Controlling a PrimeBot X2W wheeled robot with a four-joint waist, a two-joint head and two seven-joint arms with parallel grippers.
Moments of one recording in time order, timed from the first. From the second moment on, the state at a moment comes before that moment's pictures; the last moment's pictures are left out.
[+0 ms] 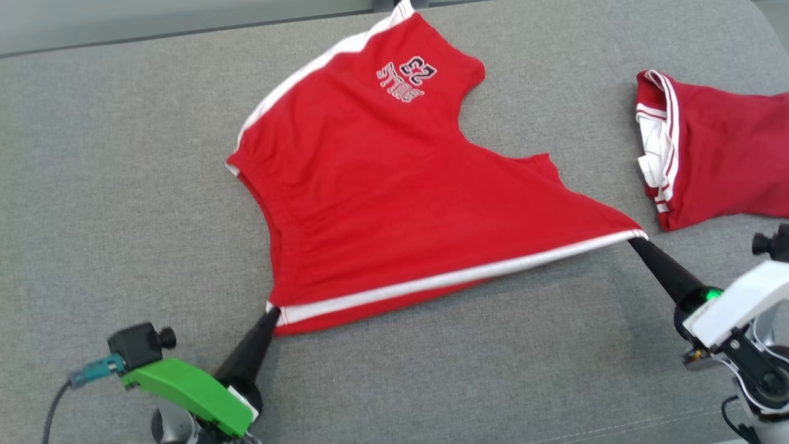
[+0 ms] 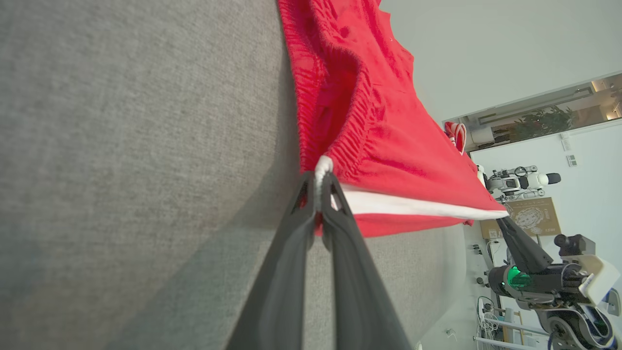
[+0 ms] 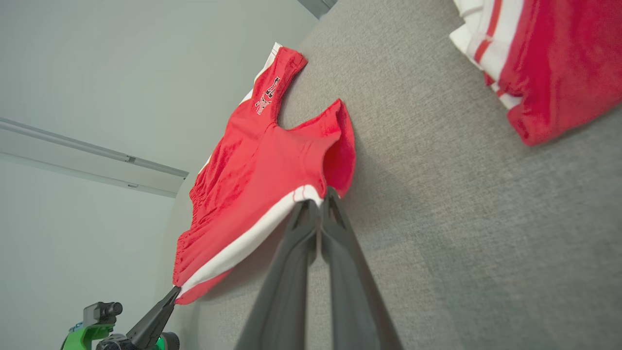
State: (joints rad) left arm -0.02 0.12 -0.19 0.09 -1.09 -0.12 0.22; right arm -0.06 -0.34 0.14 0.03 1.15 0.09 0.32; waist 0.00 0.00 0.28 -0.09
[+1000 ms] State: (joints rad) left arm 0.10 0.13 -0.30 0.19 -0.98 -0.13 0.06; right arm 0.06 -0.43 0.31 0.08 0.73 0.07 0.21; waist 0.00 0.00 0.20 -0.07
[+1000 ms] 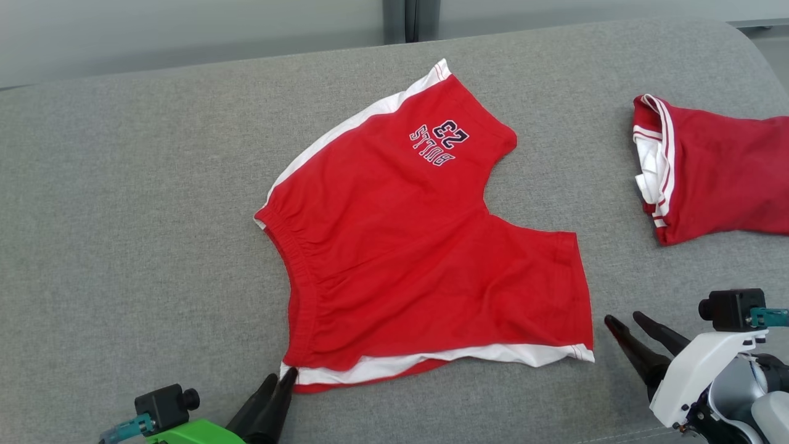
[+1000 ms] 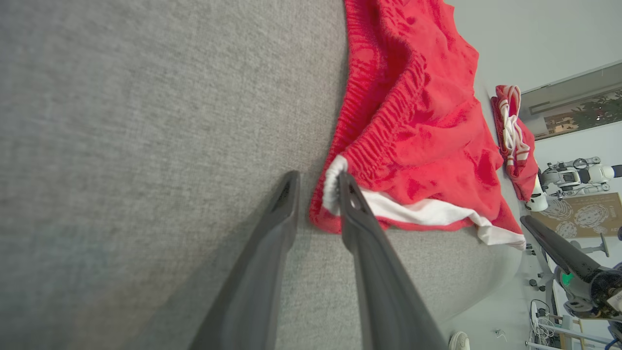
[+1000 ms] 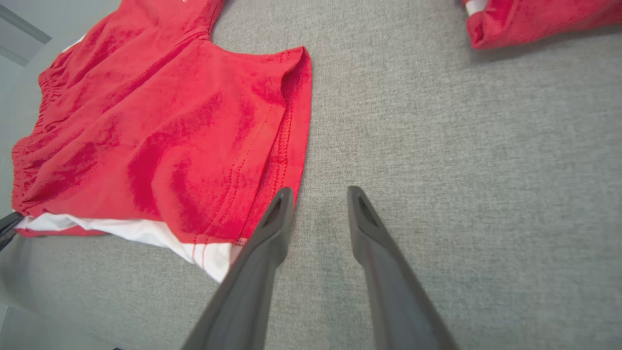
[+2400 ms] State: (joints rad) left arm 0.09 0.21 -0.34 0.15 -0.54 -0.06 -0.25; right arm 0.20 -0.36 0.26 0.04 0.41 -0.10 -0.24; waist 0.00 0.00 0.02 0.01
